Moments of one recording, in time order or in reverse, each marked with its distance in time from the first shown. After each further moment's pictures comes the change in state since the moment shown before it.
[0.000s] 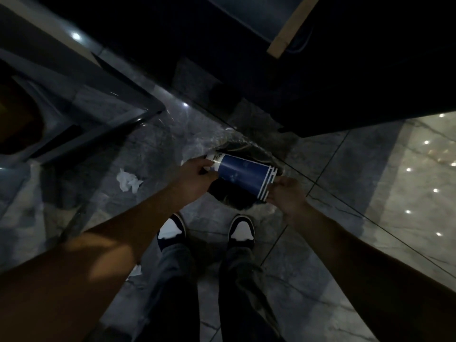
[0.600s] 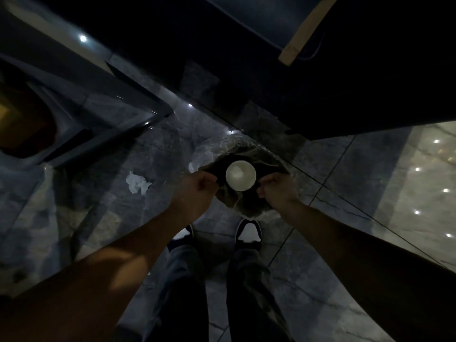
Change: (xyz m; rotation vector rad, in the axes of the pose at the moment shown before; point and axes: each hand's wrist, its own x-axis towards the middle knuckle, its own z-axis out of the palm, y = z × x) left_hand -0.009 -0.029 -0.001 0.002 0.087 0.035; right_hand 0.023 -0.006 0.030 -0.266 0.022 -0.091
